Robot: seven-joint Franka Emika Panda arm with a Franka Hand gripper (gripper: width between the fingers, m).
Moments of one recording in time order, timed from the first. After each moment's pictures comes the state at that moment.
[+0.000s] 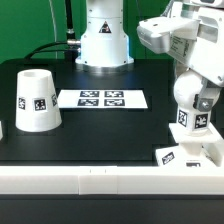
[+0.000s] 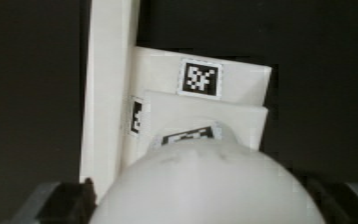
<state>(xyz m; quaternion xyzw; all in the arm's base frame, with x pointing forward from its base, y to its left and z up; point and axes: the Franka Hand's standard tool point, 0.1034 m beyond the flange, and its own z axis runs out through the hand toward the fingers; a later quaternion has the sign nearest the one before) 0.632 0.083 0.110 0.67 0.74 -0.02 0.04</state>
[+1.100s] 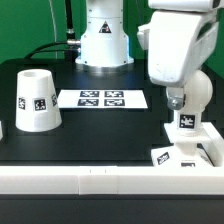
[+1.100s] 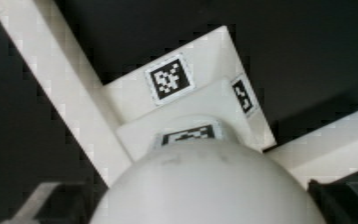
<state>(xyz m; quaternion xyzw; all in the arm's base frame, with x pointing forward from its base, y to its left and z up) 0.628 0.075 0.109 0.89 0.45 -0.01 0.00</state>
